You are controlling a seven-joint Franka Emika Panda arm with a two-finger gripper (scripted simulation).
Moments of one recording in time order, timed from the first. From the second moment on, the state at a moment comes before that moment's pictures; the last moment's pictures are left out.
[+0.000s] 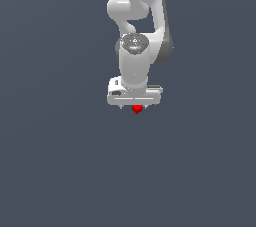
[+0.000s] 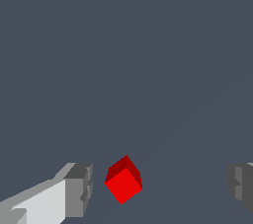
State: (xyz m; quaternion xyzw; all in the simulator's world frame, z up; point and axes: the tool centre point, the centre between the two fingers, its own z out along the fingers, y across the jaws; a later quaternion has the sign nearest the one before) arm -0.013 0.023 0.158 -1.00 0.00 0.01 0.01
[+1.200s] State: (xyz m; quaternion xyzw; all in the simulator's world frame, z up) arm -0.067 0.049 0.073 -0.98 -0.20 0.00 0.00
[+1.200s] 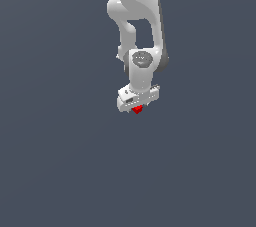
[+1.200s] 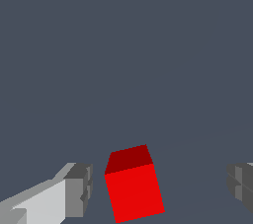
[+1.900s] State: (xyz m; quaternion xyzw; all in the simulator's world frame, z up) arm -0.100 0.051 0.022 -0.95 -0.31 0.00 0.00
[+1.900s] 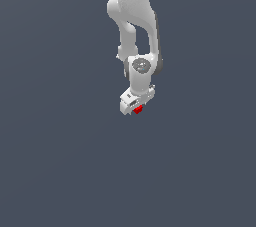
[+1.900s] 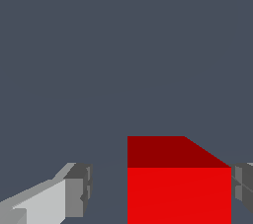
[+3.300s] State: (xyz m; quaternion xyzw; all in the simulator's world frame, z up) arm -0.096 0.051 0.076 -0.95 -0.31 0.00 0.00
